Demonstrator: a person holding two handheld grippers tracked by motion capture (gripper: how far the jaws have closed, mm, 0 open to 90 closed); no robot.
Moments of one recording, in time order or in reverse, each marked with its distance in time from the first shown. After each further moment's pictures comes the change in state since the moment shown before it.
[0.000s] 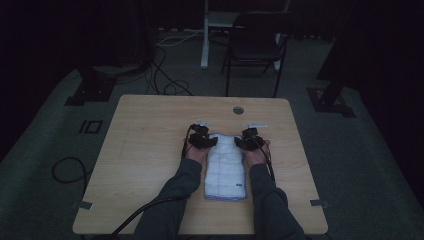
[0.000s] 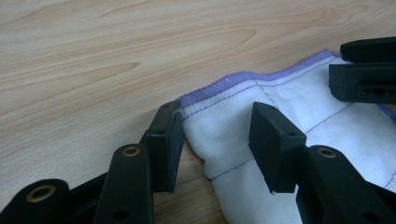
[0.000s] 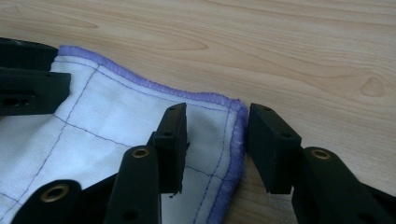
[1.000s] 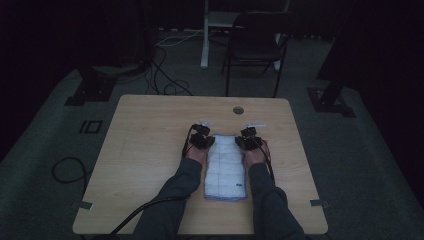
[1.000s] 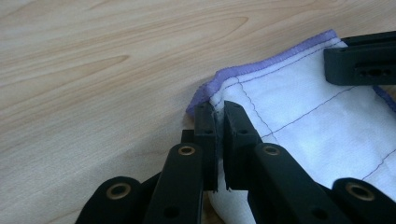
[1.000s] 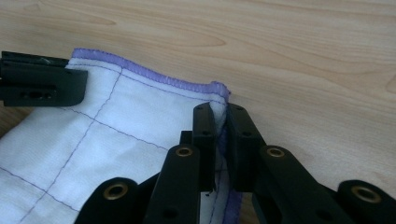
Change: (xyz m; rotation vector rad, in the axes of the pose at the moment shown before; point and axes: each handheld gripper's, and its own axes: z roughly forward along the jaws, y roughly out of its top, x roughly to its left) left arm -0.004 0.003 -0.004 0.043 -0.009 0.033; right arm 0.005 0.004 -0.003 0.026 0.046 0.008
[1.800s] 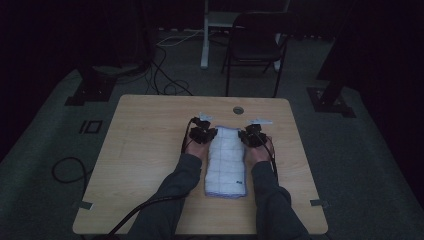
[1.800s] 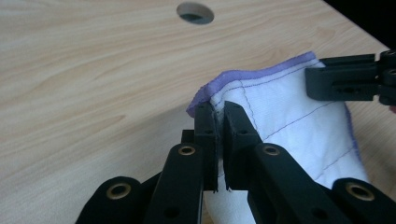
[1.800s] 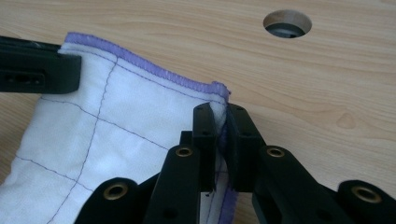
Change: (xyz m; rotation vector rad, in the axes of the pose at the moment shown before) left arm -0.009 0.023 -0.031 -0.128 -0.049 0.033; right arm -0.002 0.013 -0.029 -0.098 -0.002 -0.029
